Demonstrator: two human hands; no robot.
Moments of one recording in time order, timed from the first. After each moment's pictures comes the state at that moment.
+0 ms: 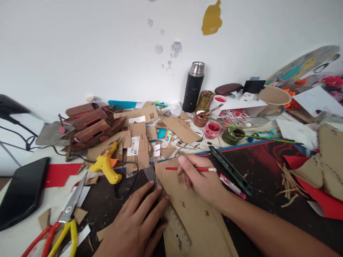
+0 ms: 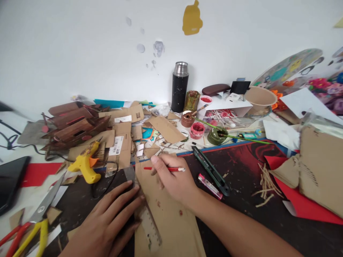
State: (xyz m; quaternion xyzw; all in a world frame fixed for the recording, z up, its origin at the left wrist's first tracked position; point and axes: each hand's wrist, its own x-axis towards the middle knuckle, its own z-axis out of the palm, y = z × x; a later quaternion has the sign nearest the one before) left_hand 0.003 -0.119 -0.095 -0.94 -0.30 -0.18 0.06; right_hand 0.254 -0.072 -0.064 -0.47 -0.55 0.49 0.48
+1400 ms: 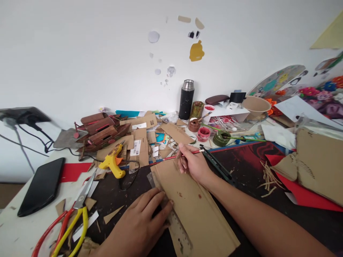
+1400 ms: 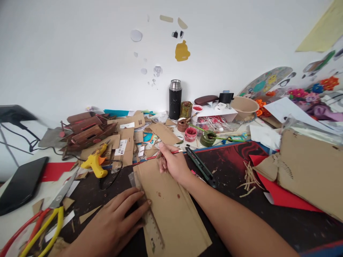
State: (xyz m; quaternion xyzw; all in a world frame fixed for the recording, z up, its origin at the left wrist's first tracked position) left_hand 0.022 -0.136 -0.081 -0.95 -0.25 -0.17 0.05; right_hand 0.260 -0.044 -0.083 -0.42 -0.42 0.59 0.55
